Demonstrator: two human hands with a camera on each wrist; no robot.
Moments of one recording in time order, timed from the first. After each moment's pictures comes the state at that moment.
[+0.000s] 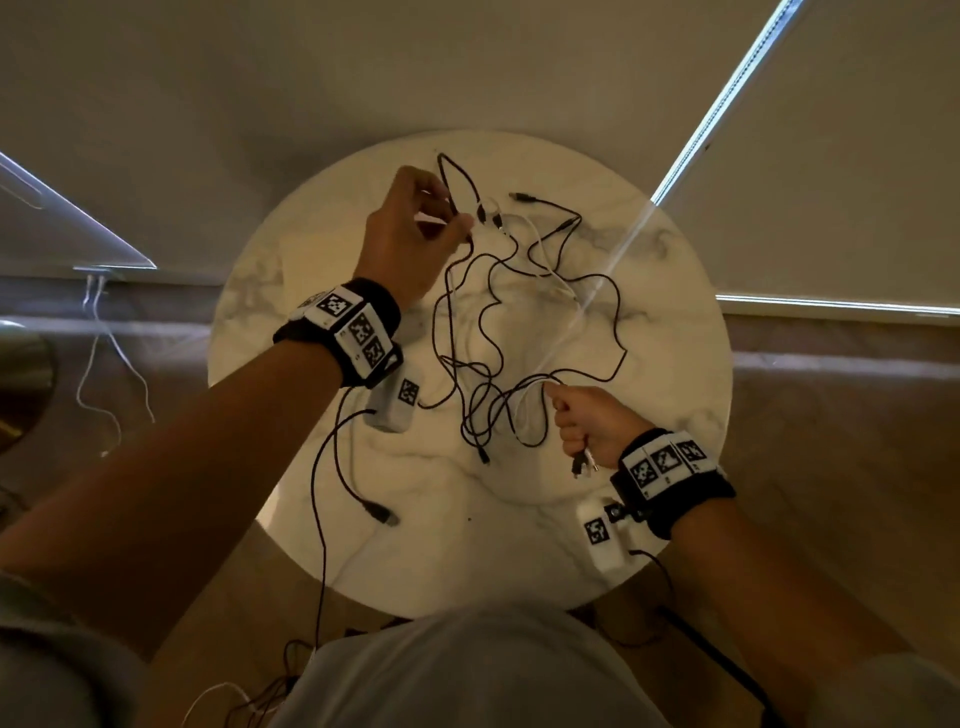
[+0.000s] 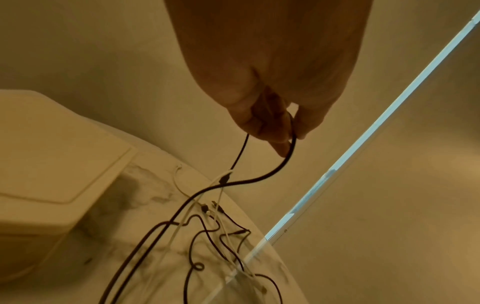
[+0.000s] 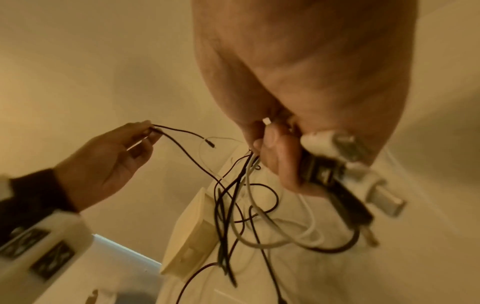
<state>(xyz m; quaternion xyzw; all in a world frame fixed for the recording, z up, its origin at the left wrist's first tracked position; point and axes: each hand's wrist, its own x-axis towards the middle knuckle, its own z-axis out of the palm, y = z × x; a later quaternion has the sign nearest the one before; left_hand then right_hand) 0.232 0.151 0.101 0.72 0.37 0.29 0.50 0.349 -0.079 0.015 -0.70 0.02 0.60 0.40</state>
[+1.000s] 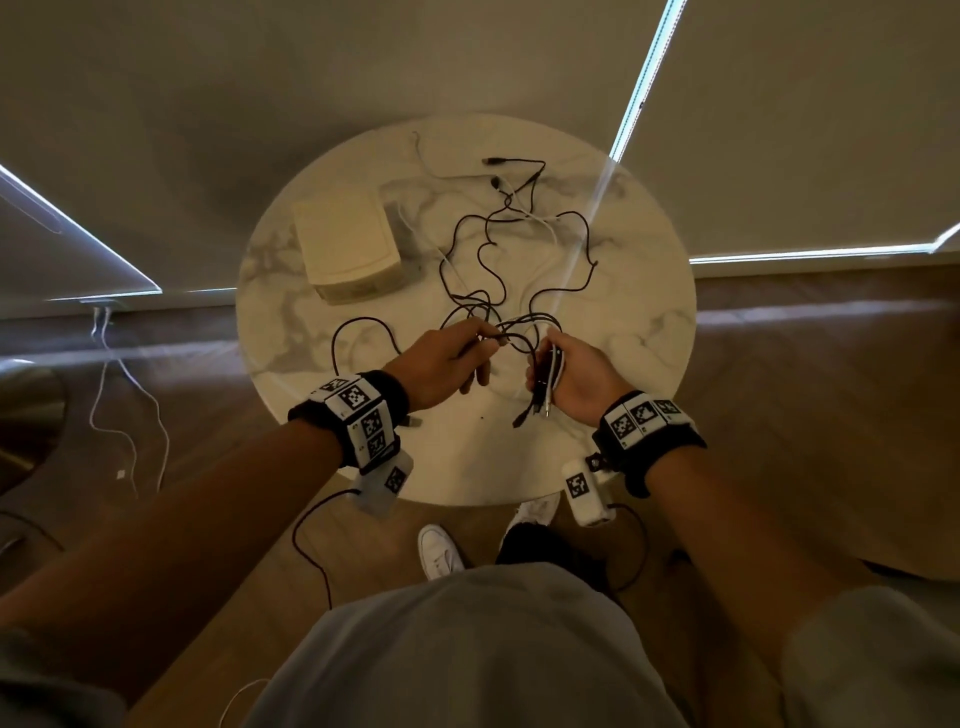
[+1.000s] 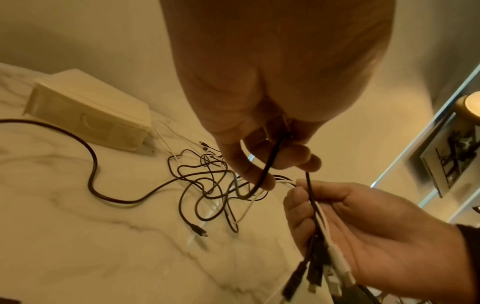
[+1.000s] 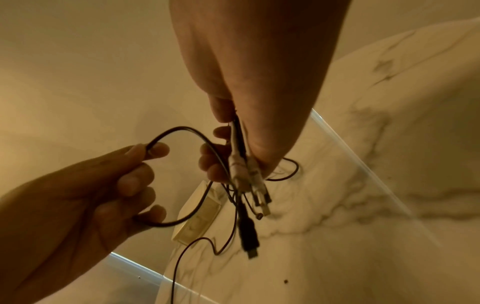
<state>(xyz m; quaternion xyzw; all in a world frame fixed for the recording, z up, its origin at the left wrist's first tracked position) 0.089 -0.021 0.076 0.84 0.21 -0.02 0.50 0.250 -0.161 0.018 -0.52 0.10 0.55 0.64</state>
